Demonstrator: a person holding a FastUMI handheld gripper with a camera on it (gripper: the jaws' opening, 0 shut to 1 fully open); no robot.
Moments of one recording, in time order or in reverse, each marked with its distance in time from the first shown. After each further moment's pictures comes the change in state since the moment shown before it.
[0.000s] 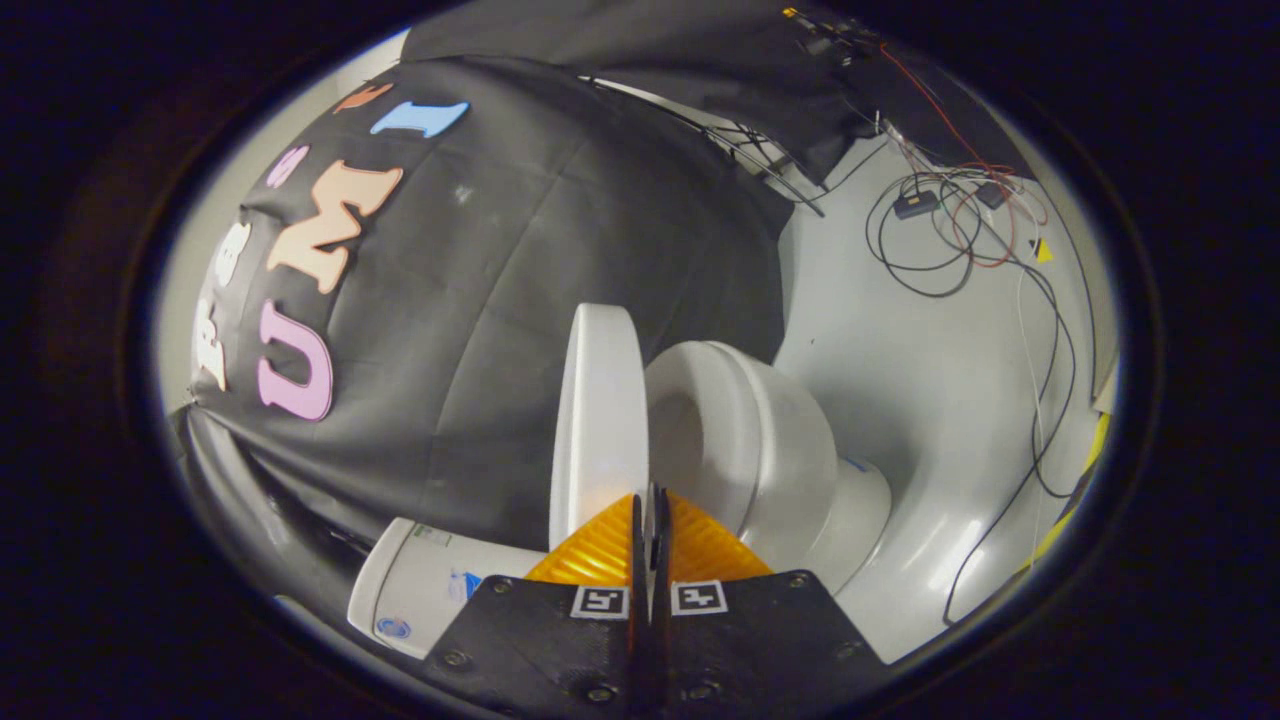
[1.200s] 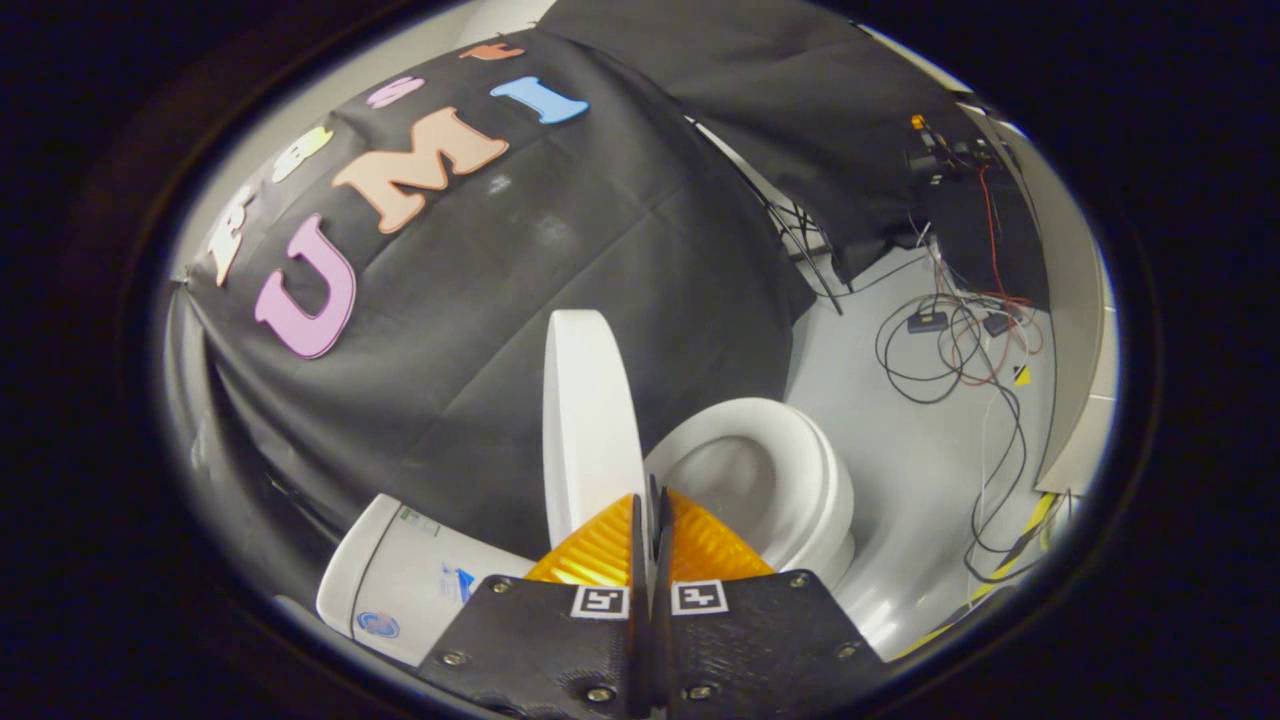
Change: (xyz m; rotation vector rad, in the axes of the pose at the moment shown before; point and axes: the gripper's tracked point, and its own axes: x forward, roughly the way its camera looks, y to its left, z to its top) arm -0.046 0.121 -0.013 -0.306 -0.159 -0.105
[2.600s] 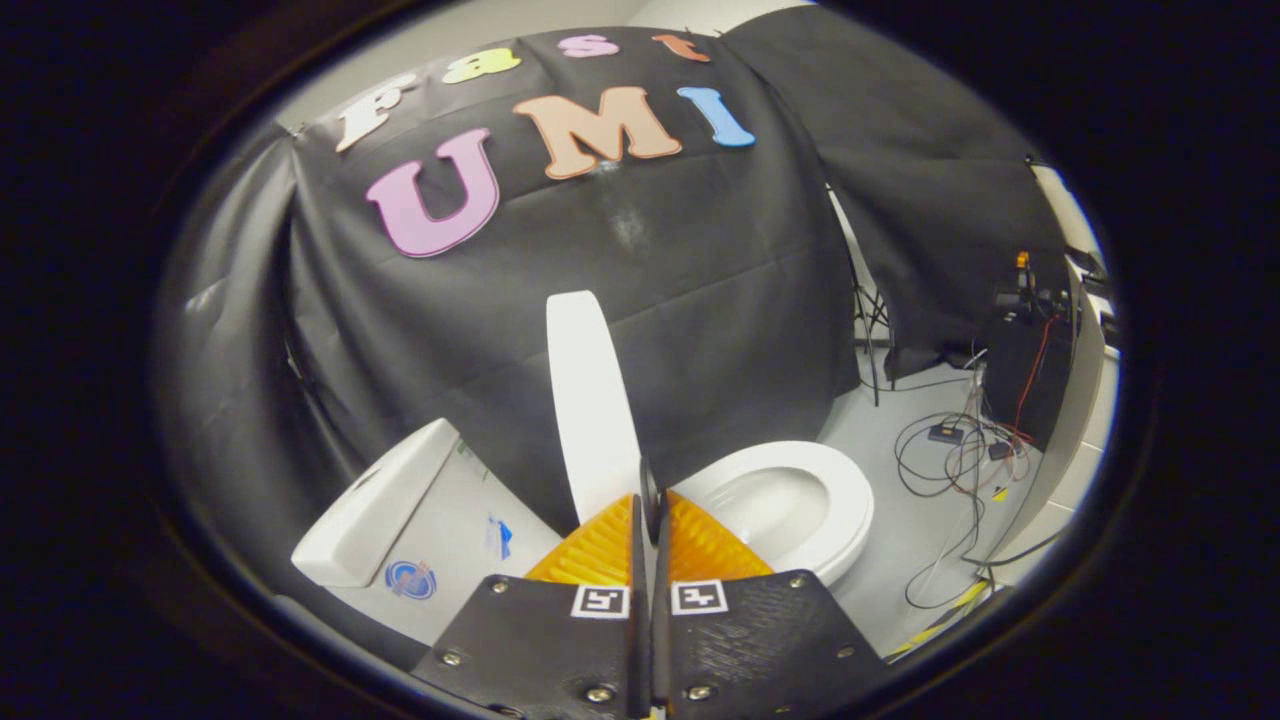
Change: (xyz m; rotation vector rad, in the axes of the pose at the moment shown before) arm -0.067 0.135 -0.038 -0.386 -0.074 0.069
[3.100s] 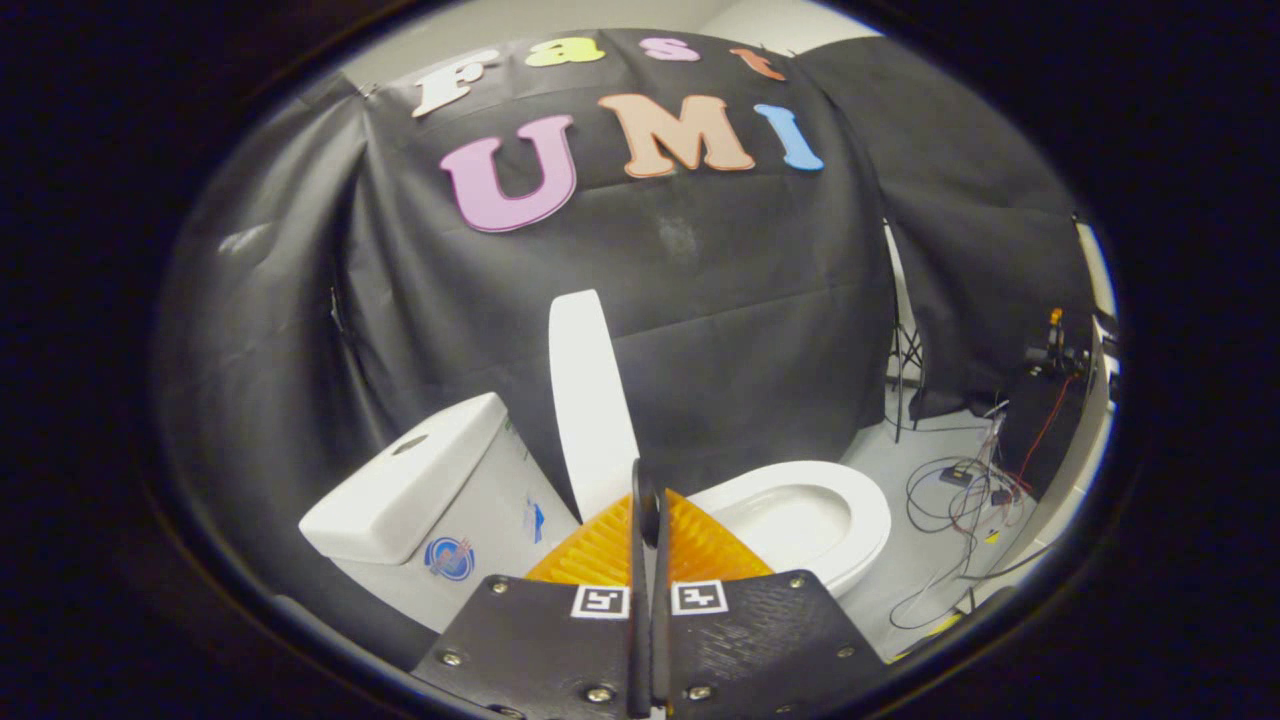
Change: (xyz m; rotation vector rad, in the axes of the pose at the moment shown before) arm -0.016 0.052 -0.009 -0.170 -0.002 0.071
